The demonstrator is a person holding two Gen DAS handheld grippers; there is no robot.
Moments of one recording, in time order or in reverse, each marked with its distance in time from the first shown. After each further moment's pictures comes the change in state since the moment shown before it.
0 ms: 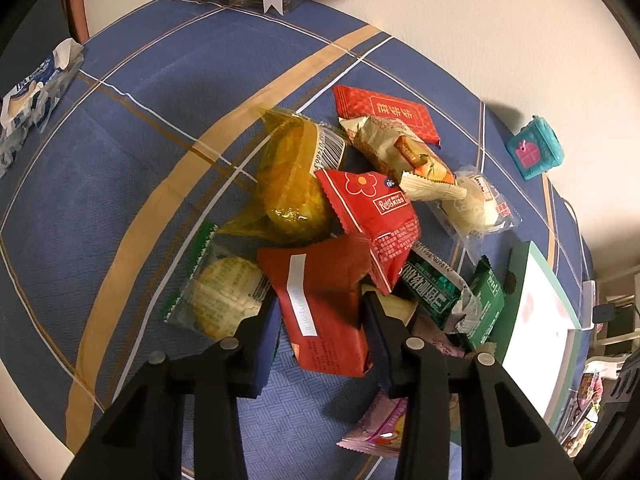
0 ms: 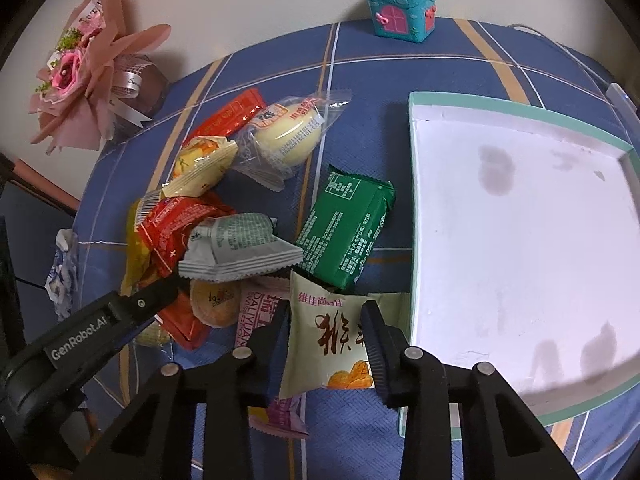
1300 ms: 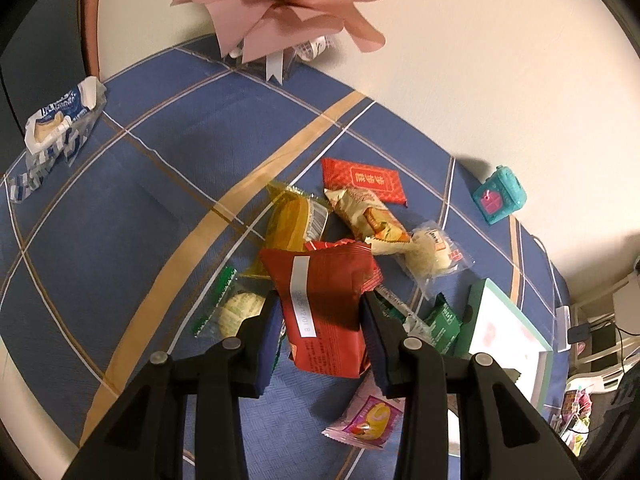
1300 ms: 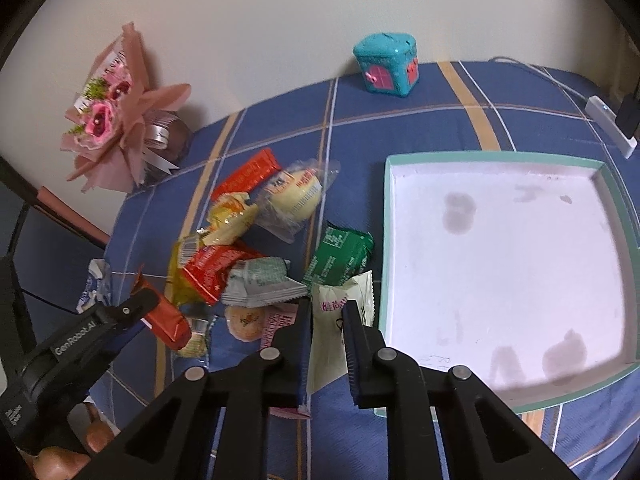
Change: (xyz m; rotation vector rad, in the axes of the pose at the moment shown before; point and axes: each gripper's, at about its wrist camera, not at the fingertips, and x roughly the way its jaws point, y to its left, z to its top) left arm -0.076 0.003 -0.003 -0.009 -0.180 -0.051; right arm -0.068 -0.012 0.005 0.013 -0.143 0.066
